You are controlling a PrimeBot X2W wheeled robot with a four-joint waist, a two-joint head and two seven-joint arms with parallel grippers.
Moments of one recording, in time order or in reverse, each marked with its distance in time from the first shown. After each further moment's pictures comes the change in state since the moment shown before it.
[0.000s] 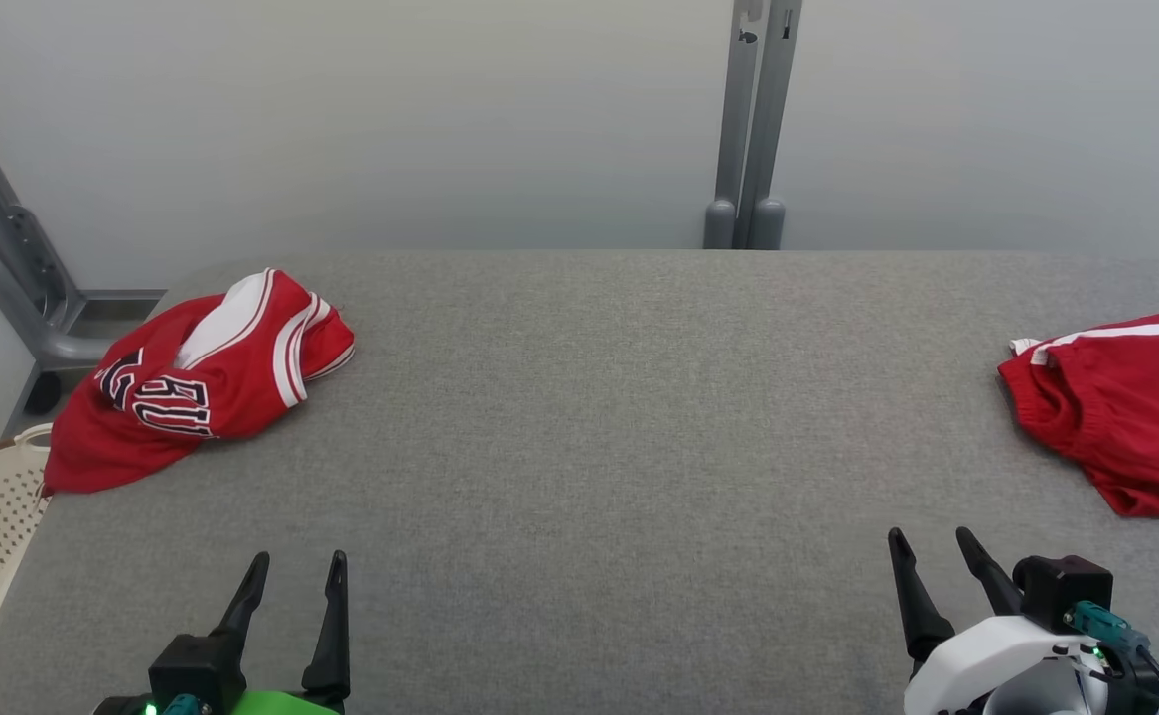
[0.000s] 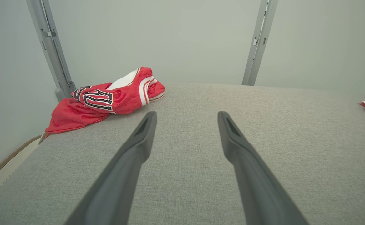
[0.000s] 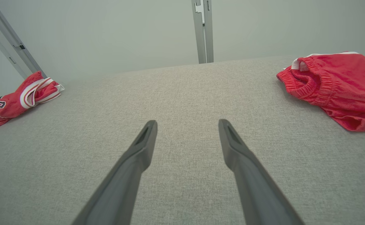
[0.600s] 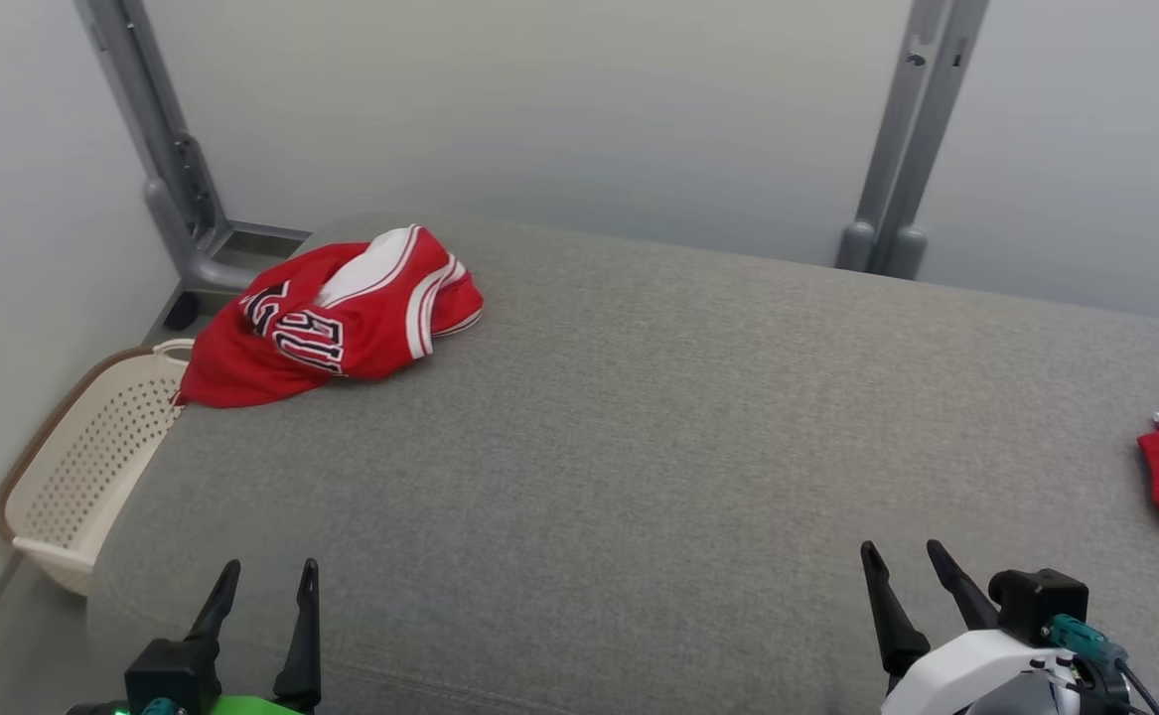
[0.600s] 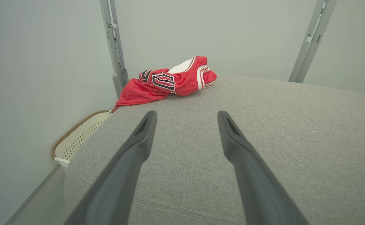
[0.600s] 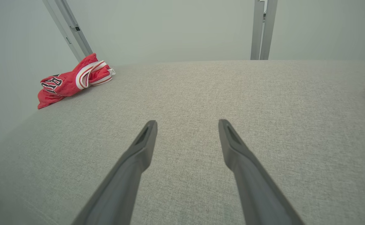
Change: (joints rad) left arm 0.004 0.034 0.018 0.017 0.009 0.000 0.003; right arm 0.007 0.000 0.056 0.021 0.047 0.000 -0.030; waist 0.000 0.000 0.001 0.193
